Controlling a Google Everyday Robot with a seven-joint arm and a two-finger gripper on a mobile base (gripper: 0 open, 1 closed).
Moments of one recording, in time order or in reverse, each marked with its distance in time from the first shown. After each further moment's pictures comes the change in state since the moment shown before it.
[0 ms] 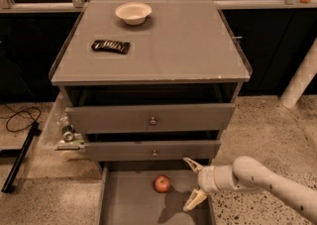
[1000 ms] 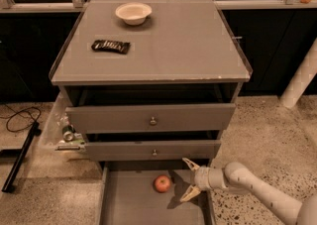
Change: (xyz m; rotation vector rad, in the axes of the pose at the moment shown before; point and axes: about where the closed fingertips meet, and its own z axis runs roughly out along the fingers) arm 0.106 -0.053 0.080 0.102 -0.031 -0.007
